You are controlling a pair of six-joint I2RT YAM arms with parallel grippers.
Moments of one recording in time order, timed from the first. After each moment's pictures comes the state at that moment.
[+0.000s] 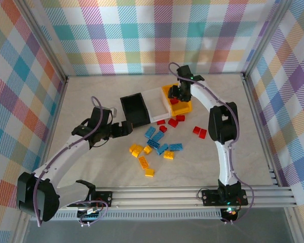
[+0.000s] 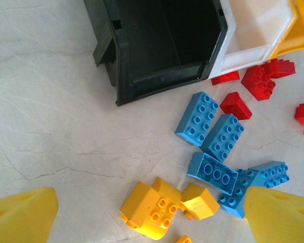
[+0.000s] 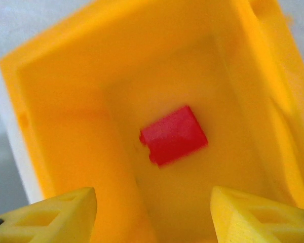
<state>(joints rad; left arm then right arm) -0.36 1.15 0.84 -0.56 0.17 -0.51 0.35 2.21 1.94 -0.80 -0.10 0.44</state>
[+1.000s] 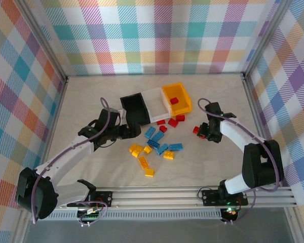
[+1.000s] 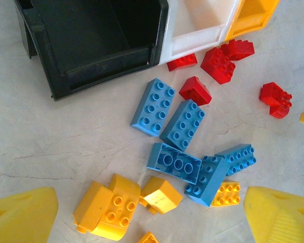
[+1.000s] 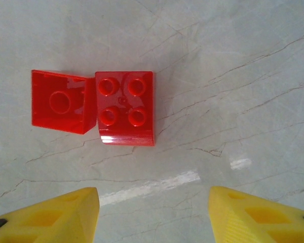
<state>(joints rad) -0.48 1.18 0.83 -0.48 0.19 -0.55 0.21 1.48 0.91 -0.75 0.03 0.55</state>
